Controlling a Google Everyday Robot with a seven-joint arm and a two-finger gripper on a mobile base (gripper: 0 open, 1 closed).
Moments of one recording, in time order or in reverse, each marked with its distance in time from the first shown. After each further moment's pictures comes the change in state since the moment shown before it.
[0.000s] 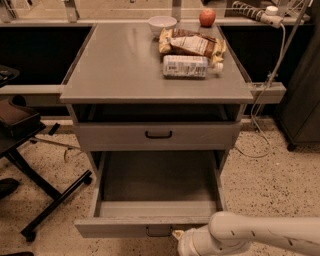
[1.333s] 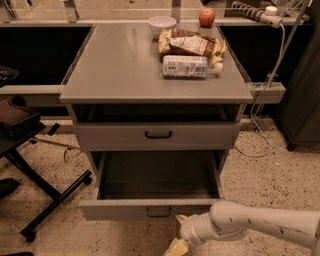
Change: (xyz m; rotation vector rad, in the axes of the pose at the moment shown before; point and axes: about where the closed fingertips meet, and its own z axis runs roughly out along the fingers) arm 0.000 -0.066 0.008 0.059 -0.035 0.031
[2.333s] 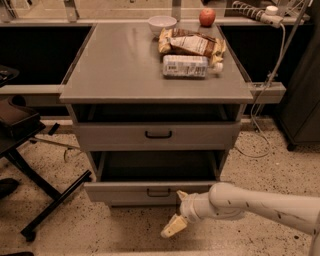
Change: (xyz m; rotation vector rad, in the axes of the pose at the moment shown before) arm -0.051 -0.070 -0.026 0.151 -0.028 -0.066
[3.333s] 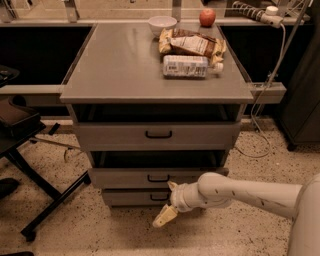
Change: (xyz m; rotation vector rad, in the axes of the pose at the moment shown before) arm -0.041 -0.022 0.025 0.001 -0.027 -0.076
